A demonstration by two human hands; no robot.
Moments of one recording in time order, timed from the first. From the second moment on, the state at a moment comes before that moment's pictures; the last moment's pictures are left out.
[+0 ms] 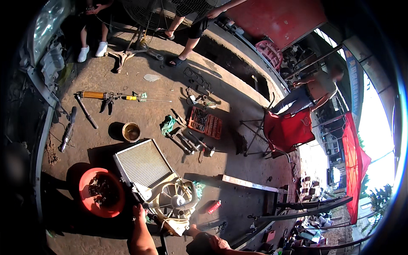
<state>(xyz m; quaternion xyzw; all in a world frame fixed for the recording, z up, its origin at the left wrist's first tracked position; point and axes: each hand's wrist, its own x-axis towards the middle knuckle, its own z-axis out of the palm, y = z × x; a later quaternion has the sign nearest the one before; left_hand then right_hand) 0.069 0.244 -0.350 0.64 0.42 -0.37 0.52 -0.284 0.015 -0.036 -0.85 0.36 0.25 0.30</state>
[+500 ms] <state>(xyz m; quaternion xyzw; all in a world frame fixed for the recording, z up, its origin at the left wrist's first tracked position) 0.018 0.071 -0.193 0.60 0.27 -0.33 0.68 -0.325 -0.086 0.058 -0.83 0.44 0.08 0.32</state>
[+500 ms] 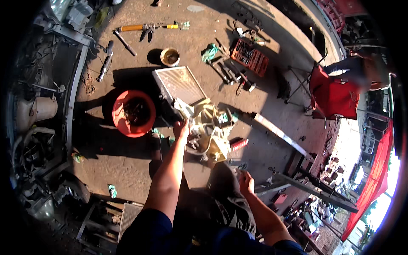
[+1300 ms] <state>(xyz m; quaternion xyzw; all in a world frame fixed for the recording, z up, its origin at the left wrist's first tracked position) 0.102 -0.068 -0.094 0.83 0.07 -0.34 0.43 -0.200 -0.256 0.020 -0.72 0.34 0.06 0.60</state>
